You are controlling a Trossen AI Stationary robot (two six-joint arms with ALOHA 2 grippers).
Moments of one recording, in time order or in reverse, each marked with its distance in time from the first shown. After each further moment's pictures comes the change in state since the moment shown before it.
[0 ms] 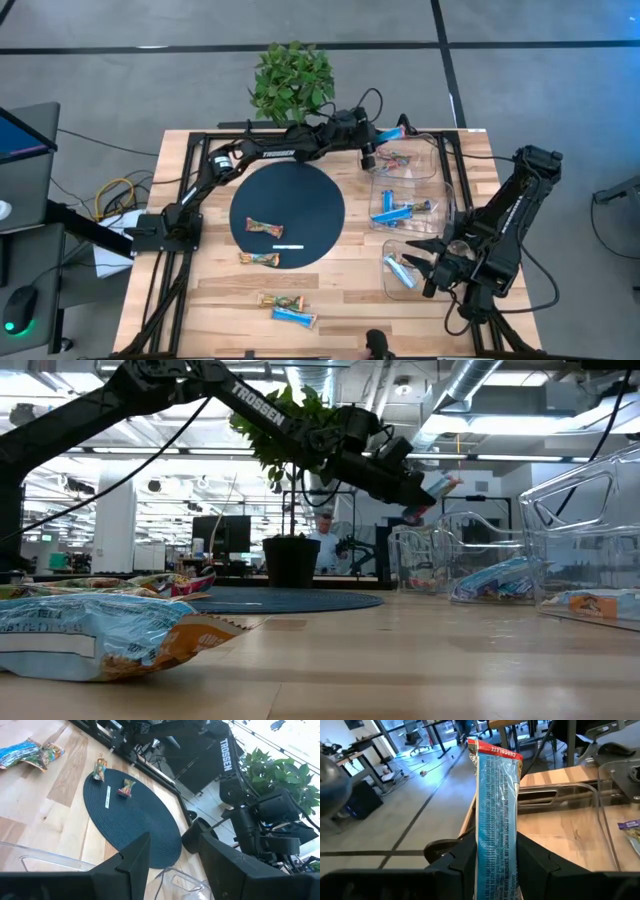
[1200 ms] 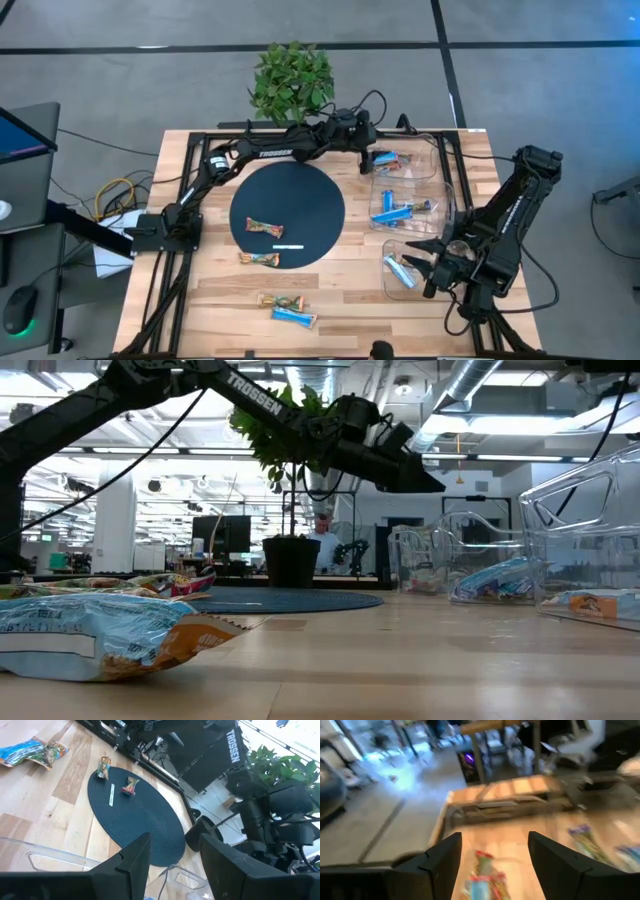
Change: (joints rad) left arm -0.012 -0.046 0.000 -0.069 0.136 -0.024; right arm 0.000 0.000 0.000 -0.002 -0.027 0.008
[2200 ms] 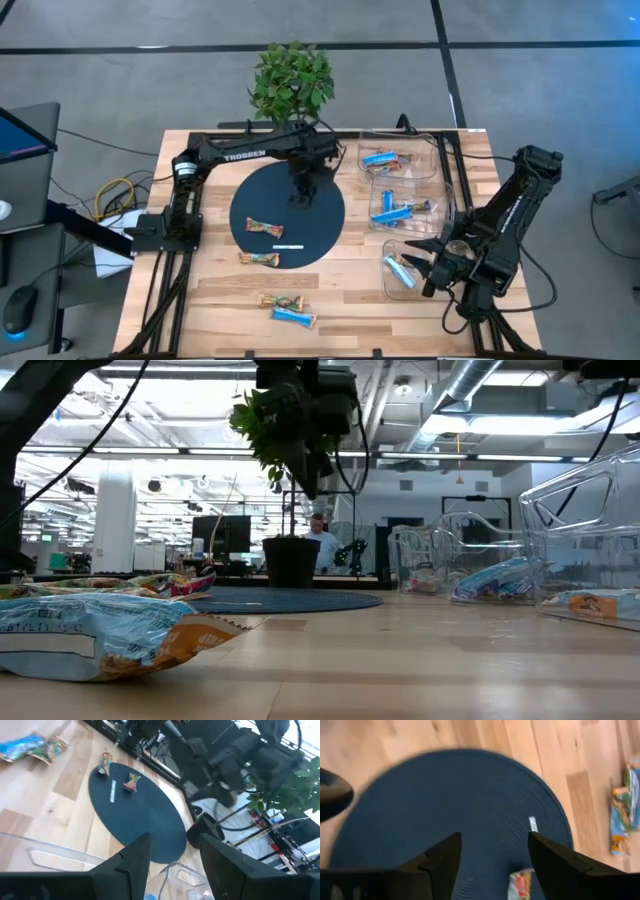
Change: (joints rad) left arm -0.107 -0.293 -0.032 -1.415 0.089 0.180; right arm -0.020 0.000 0.000 -0.011 -0.016 0.001
